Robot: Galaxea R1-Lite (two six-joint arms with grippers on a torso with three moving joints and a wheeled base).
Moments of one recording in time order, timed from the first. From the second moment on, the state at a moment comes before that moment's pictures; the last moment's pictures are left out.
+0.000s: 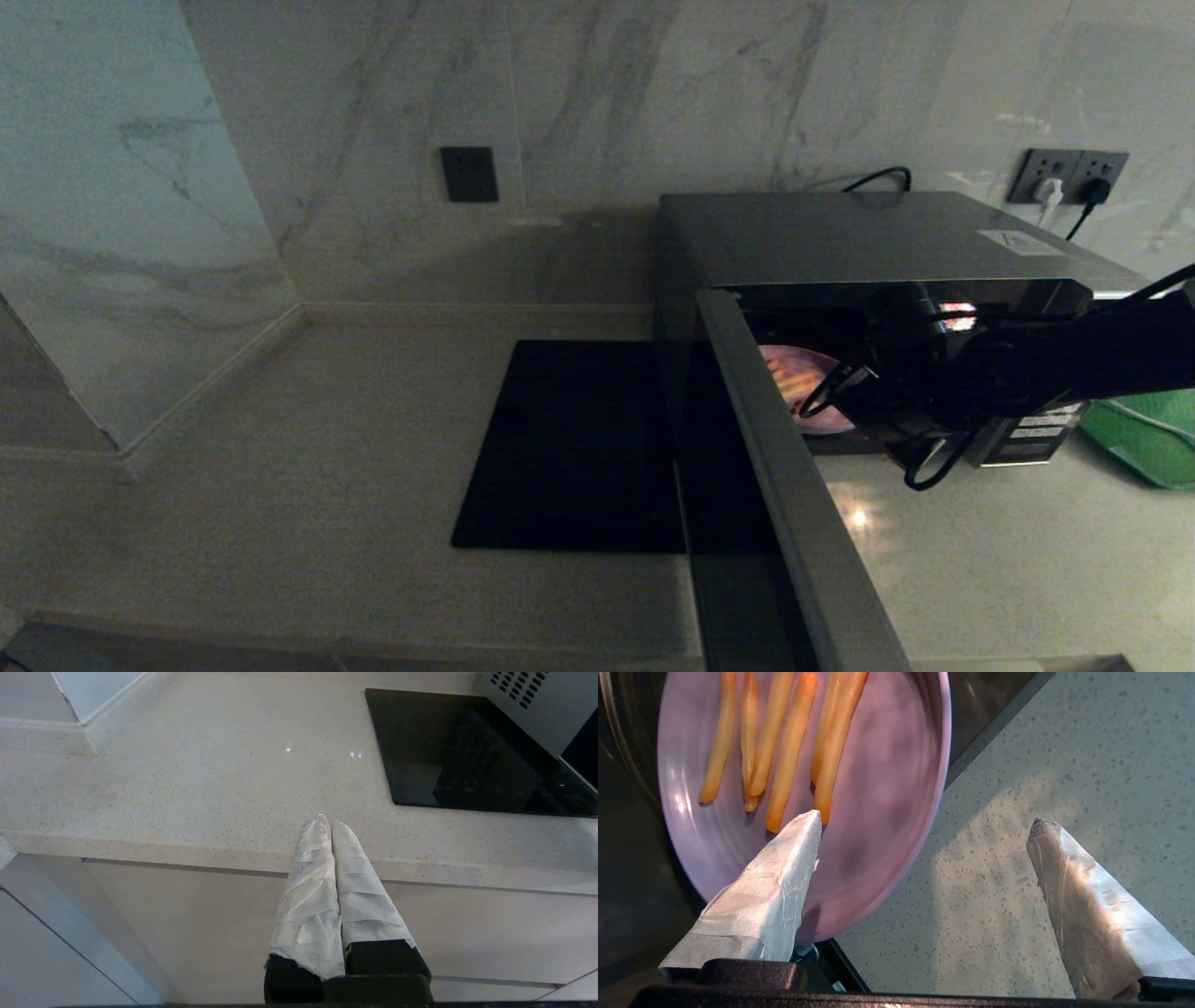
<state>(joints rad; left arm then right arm) 0.00 0.00 0.00 0.00 0.02 -0.07 0.24 2.03 -1.33 0.16 -0.32 1.08</state>
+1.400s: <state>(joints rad) 0.00 0.00 0.00 0.00 0.02 -0.07 0.23 2.06 -1.33 0.15 -0.24 1.18</state>
